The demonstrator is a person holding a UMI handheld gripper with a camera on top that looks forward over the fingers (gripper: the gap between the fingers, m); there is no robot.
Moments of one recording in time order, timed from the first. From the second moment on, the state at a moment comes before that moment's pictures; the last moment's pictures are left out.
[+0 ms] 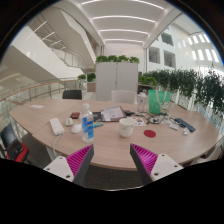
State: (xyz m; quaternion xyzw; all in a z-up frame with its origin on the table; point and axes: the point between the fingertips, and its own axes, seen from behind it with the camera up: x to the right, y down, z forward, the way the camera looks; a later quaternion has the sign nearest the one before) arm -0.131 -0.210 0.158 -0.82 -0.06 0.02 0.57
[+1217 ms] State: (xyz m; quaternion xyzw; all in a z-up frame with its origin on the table) arm -0.311 0.084 0.135 -0.79 0.03 0.31 0.52
